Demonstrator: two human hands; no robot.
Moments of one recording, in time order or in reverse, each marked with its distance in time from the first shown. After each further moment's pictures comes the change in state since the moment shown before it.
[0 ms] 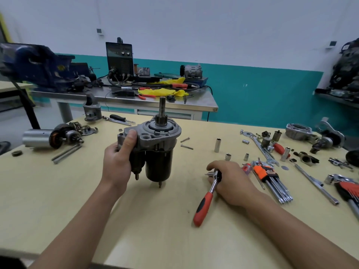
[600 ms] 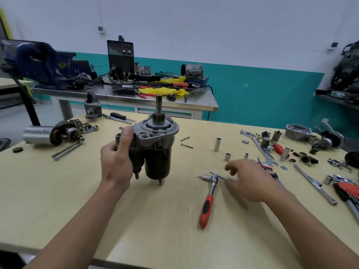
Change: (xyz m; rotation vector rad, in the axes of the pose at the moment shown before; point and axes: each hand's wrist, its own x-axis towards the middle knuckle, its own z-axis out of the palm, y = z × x) left_hand -0.001 -0.004 0.002 -0.001 0.123 0.037; right_hand -0.007 0.020 -0.036 -0.190 -0.131 0.104
